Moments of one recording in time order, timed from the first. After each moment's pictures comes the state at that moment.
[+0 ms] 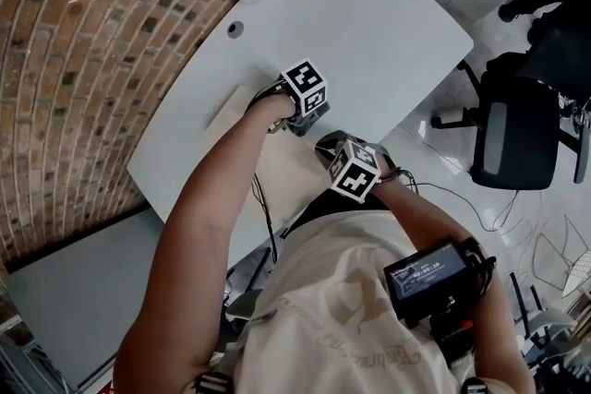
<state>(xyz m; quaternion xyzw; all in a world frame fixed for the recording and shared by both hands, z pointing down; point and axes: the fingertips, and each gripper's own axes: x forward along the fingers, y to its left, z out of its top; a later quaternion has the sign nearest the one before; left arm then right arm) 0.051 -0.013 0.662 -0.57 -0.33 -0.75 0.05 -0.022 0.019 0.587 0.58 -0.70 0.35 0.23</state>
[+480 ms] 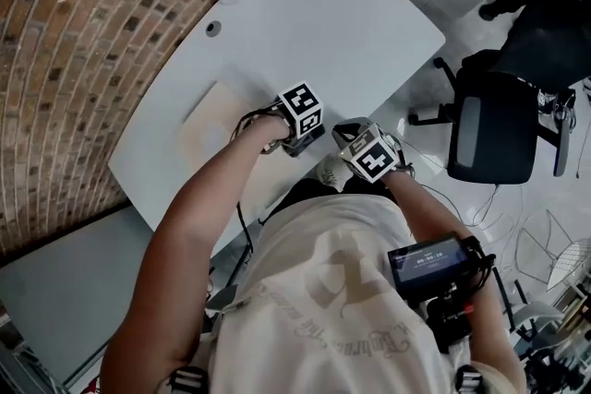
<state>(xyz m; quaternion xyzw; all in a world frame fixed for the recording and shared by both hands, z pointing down) 0.005 0.074 0.653 -0.55 -0.37 -0.75 0.02 0.045 0.115 0.600 0.66 -0.60 0.42 0.18</state>
